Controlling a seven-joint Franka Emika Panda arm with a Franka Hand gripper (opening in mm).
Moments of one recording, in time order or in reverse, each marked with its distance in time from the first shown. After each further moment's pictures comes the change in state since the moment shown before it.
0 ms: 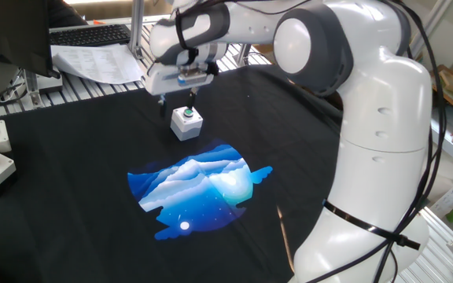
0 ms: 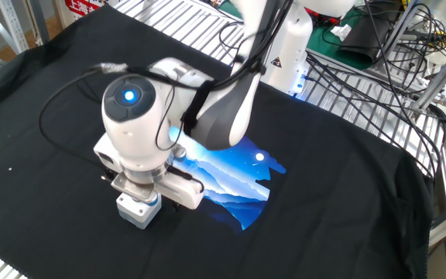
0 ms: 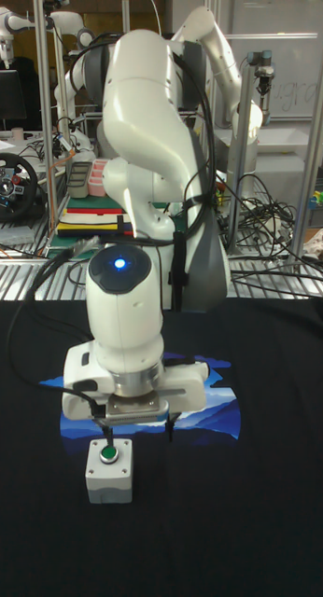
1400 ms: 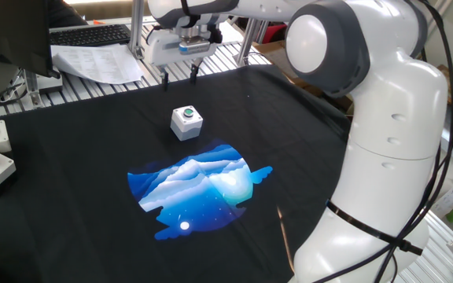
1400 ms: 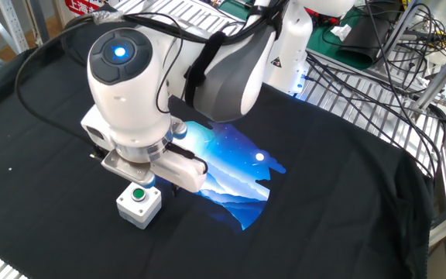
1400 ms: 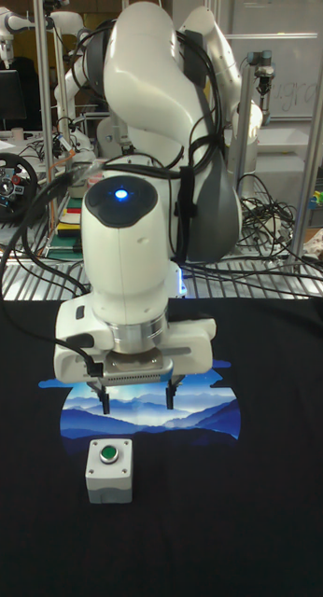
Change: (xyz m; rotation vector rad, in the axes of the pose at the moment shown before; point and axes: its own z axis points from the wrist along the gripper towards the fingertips) arm -0.001 0.001 -0.077 0.016 0.025 -0.021
